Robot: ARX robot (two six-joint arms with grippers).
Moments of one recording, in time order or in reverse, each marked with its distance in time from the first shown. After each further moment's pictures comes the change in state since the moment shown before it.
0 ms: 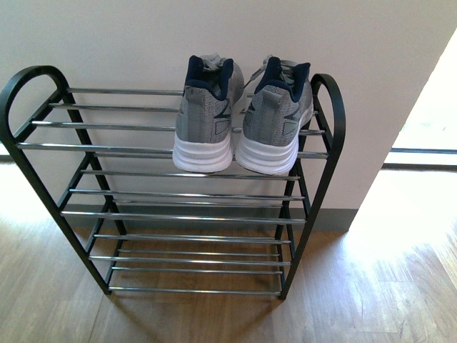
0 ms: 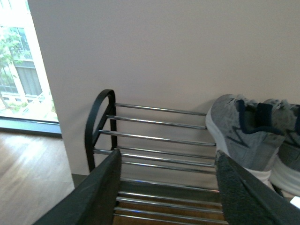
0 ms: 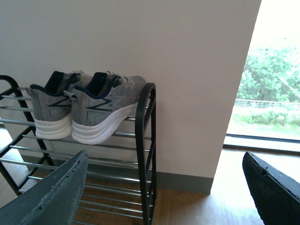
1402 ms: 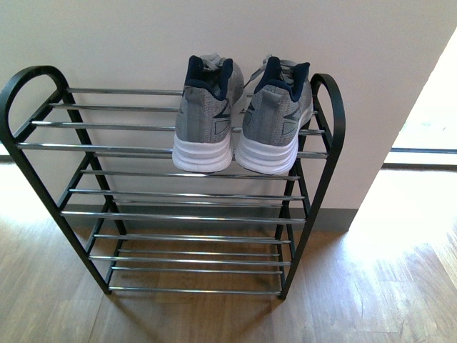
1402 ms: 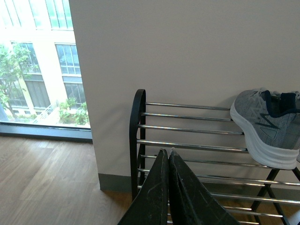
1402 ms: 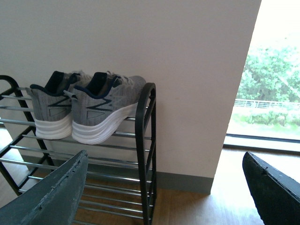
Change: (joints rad) left arm 0.414 -0.808 -0.131 -0.650 0.403 0.064; right arm 0.000 0.000 0.000 0.000 0.000 0.000
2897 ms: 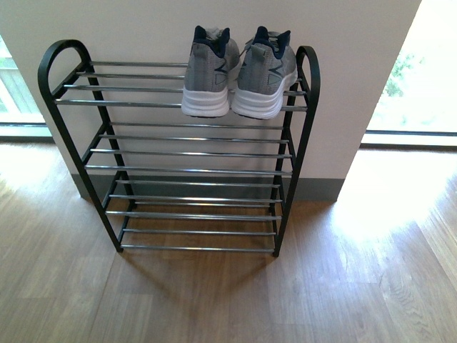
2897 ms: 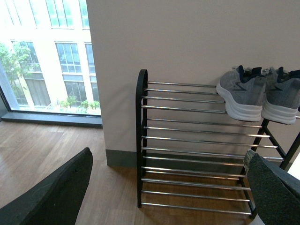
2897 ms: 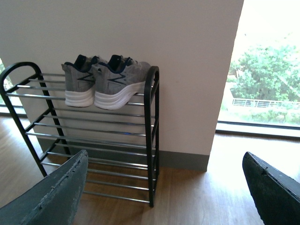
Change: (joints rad) left arm 0.002 -0.167 0.000 -0.184 0.002 0.003; right arm 0.000 0.000 0.000 0.000 0.000 0.000
